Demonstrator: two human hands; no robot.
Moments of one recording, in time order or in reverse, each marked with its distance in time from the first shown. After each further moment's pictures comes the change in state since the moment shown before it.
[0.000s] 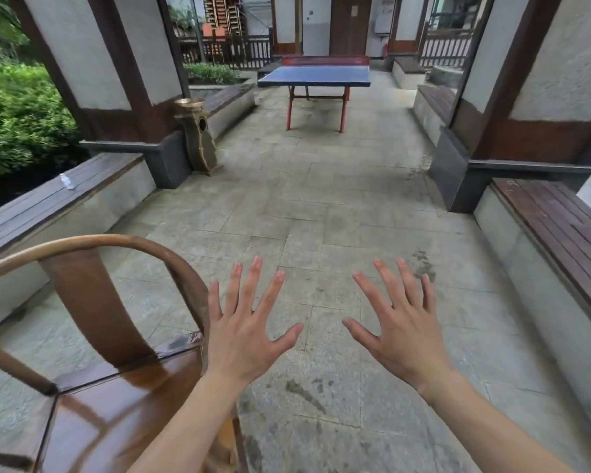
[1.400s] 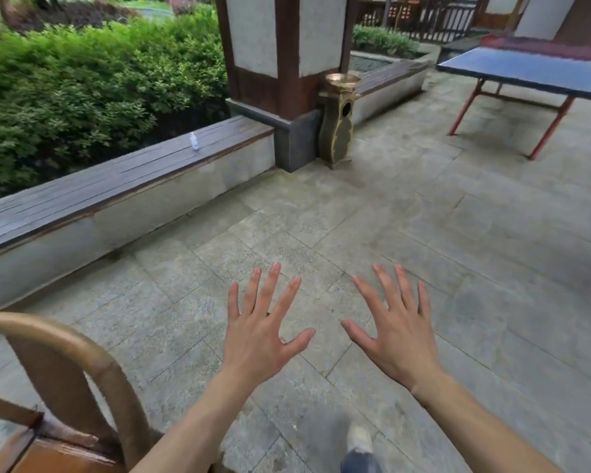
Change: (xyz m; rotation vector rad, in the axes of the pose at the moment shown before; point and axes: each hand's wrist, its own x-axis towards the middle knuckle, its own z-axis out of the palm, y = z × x) left_hand 0.360 -0.280 0.305 0.144 -0.153 -0.476; right_hand 0.571 -0.041 0.381 0.305 -0.171 -0.418
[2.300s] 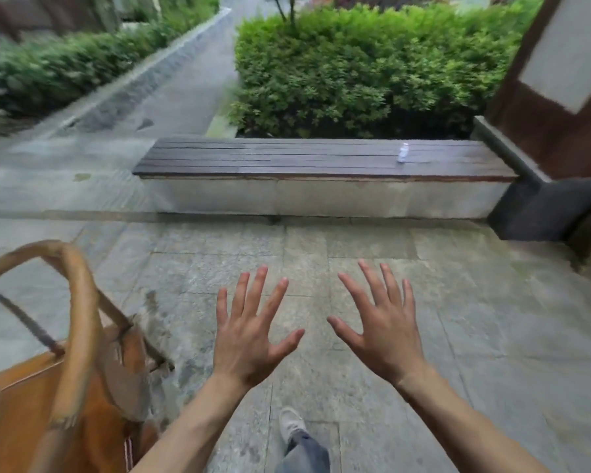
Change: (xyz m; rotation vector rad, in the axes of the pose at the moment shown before) left_hand 0.174 -0.174 0.090 0.285 0.073 -0.821; right_hand 0.414 -0.097 0.209 0.423 -0.157 -0.791
